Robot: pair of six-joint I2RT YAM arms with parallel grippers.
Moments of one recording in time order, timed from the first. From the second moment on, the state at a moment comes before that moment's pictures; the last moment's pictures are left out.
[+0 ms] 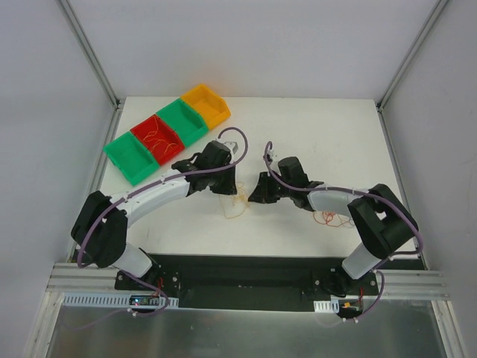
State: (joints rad) left arm -0.70 1.47 1.04 -0.46 0.08 -0.53; right arm 0.63 1.61 0.73 0.20 -0.45 0.54
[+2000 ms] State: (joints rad) left arm -0.04 1.74 1.50 -0.58 0.01 -0.46; right arm 0.51 1.20 0.55 0.09 -0.15 0.46
